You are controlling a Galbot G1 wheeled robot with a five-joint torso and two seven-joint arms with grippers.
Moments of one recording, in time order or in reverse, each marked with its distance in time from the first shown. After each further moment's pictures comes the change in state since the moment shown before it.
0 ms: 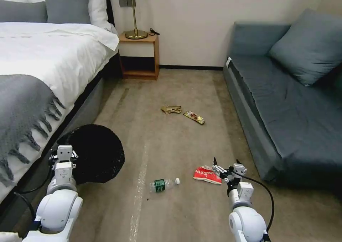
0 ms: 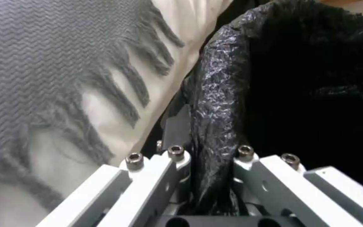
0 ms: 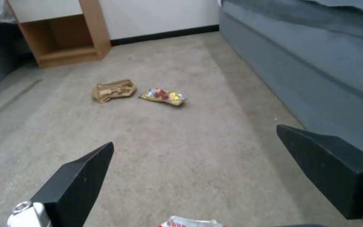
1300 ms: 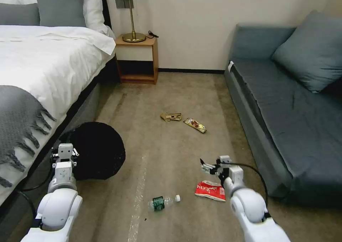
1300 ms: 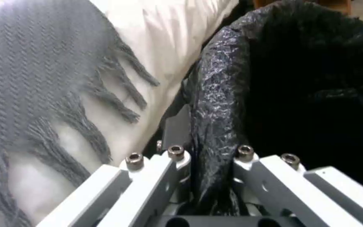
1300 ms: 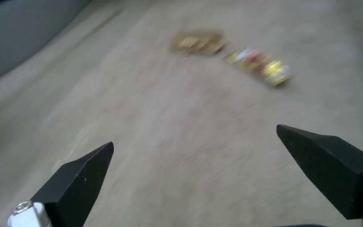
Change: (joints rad) left arm 0.002 0.025 0.008 0.006 0.003 -0.069 0.022; right arm 0.297 -0.351 -0.262 -0.076 0.282 -0.366 -0.166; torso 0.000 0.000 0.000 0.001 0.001
